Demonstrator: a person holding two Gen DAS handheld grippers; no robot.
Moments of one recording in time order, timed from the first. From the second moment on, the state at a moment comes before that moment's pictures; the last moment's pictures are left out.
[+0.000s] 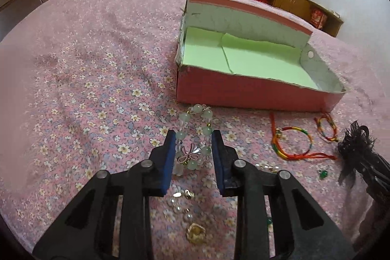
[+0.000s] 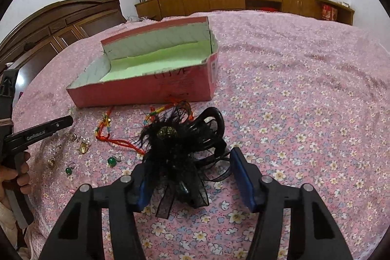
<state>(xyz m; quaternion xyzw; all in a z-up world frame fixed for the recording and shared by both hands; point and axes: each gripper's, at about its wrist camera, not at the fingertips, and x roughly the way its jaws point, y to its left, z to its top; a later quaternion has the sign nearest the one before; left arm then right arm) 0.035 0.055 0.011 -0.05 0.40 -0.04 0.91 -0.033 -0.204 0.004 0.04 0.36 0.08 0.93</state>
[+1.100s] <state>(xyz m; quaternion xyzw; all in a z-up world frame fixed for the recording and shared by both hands) 0.068 0.038 0.090 -0.02 0.33 -0.07 0.94 0.024 -0.182 0.092 0.00 0.28 0.11 0.95</state>
